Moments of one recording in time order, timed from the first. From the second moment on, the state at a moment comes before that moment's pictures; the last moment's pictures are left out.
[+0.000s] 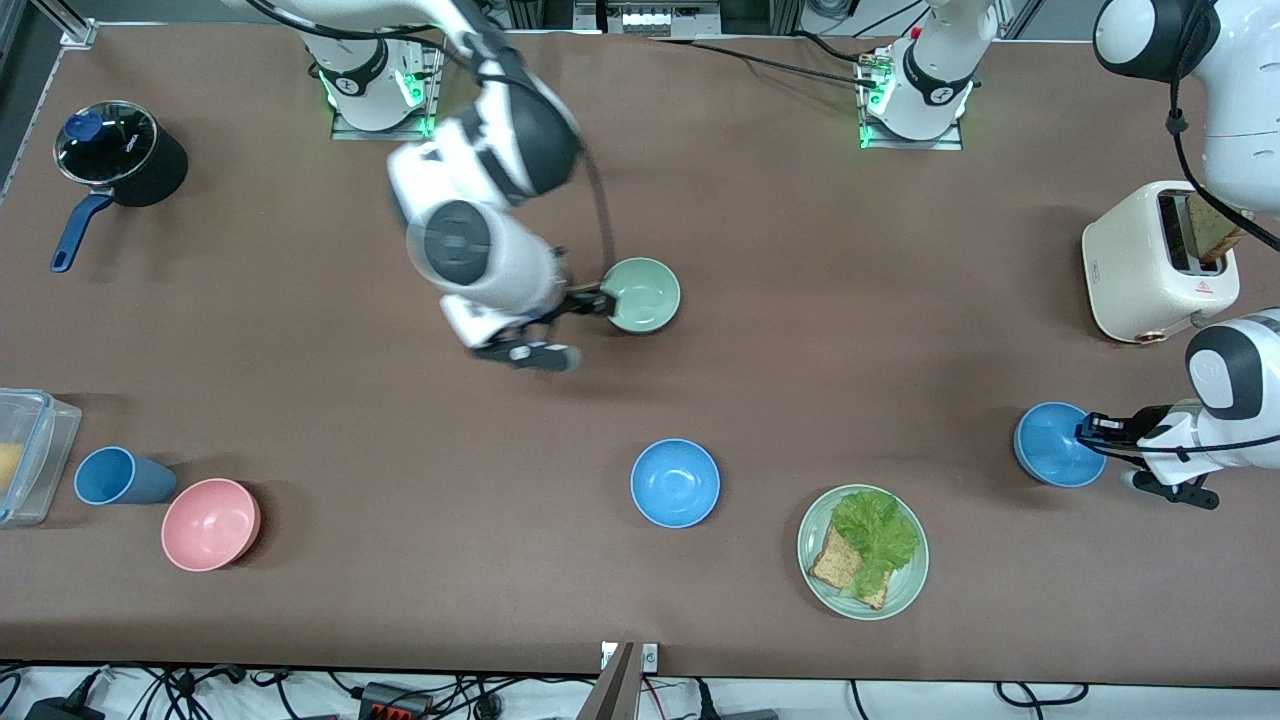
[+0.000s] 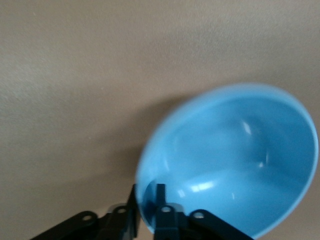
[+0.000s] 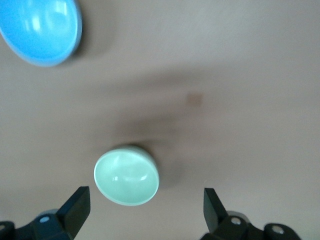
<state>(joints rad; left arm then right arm) 0.39 0.84 -0.11 -1.35 0.04 1.99 0.53 0.72 0.54 -0.26 -1.31 0.35 1.73 0.63</state>
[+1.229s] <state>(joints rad) 0.31 0.56 -0.59 -1.31 0.00 1.60 -0.35 0.29 0.40 -0.27 -1.27 0.15 1.72 0.27</state>
